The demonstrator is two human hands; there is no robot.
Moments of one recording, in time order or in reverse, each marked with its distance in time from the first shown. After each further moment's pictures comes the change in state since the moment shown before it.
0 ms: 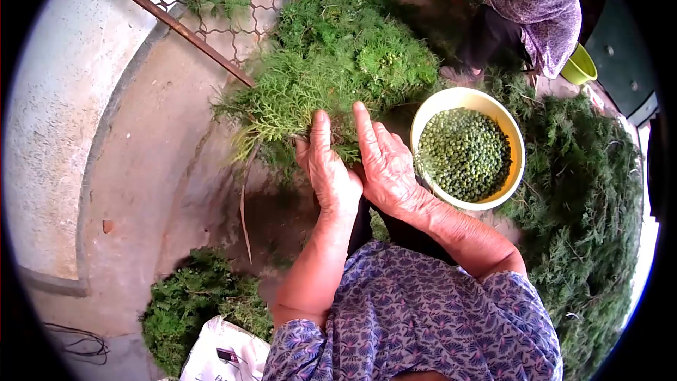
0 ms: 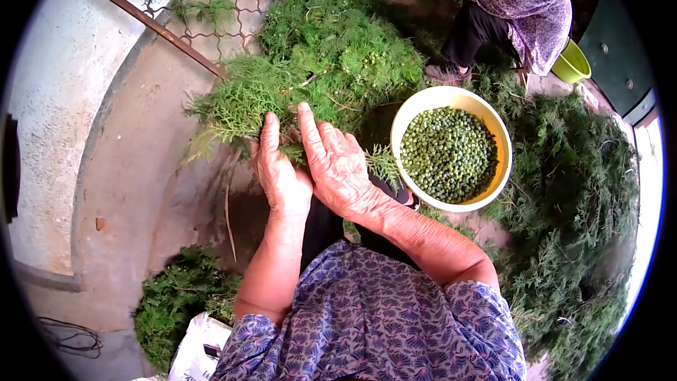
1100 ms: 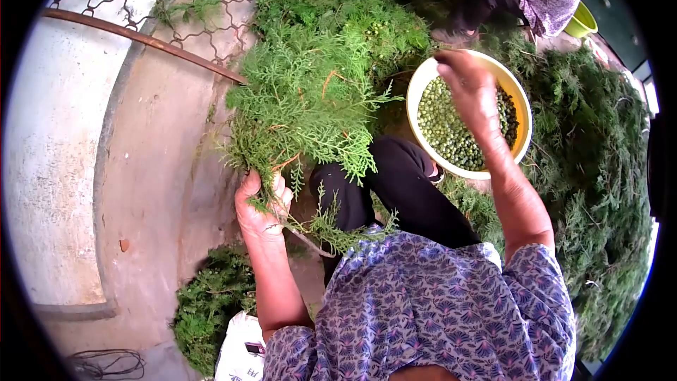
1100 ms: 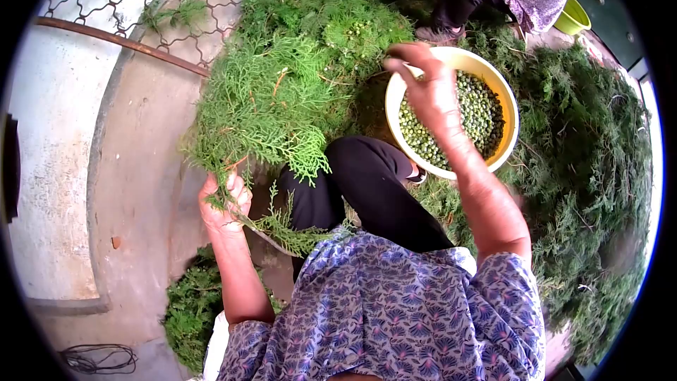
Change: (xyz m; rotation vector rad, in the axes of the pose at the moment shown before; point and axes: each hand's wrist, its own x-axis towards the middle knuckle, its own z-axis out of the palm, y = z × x) left_hand 0.035 0.056 -0.115 -0.142 -0.409 -0.548; right_hand -0.019 0.135 -0.054 0.276 0.339 0.355
